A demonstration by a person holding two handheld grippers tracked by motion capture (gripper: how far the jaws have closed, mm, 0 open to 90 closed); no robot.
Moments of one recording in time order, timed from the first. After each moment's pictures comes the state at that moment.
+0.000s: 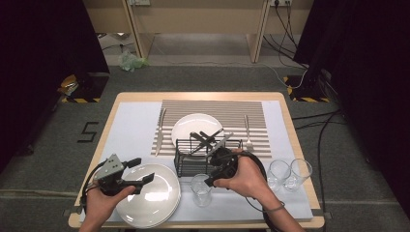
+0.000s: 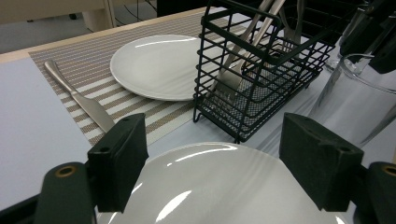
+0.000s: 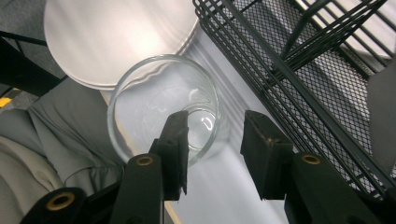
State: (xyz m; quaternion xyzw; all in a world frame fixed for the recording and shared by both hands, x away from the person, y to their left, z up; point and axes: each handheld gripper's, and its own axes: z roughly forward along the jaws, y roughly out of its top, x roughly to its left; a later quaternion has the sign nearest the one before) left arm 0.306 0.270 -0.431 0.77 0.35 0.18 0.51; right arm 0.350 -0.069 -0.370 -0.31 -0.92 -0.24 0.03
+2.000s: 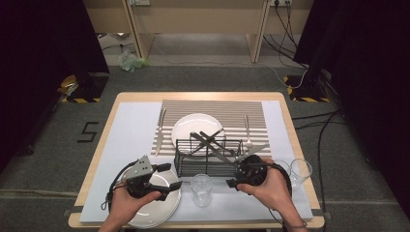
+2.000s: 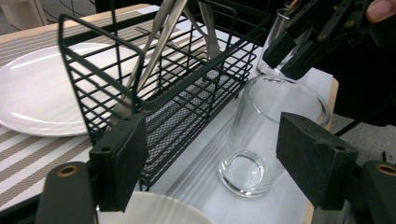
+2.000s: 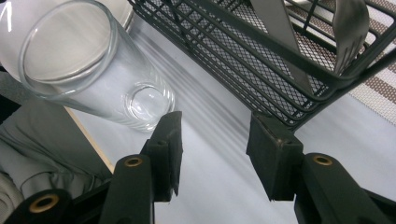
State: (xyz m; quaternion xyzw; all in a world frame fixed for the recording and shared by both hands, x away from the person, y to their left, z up) left arm 0.306 0.197 -0.422 0.79 0.29 0.10 0.53; right arm 0.337 -0.140 -0.396 -0.38 -0.88 -0.29 -0.01
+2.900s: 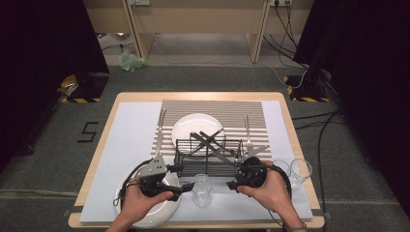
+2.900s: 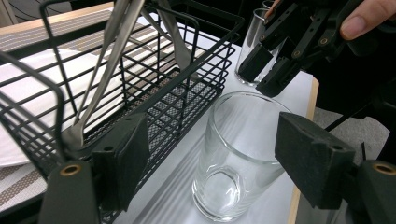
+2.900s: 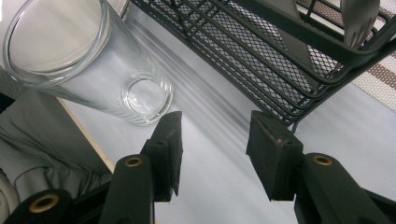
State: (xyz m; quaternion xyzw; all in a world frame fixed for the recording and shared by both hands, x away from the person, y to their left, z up) left arm 0.310 0.165 -0.417 0.80 0.26 0.07 0.53; right arm 0.335 -0.140 -0.402 -0.39 -0.88 -0.28 -0.01
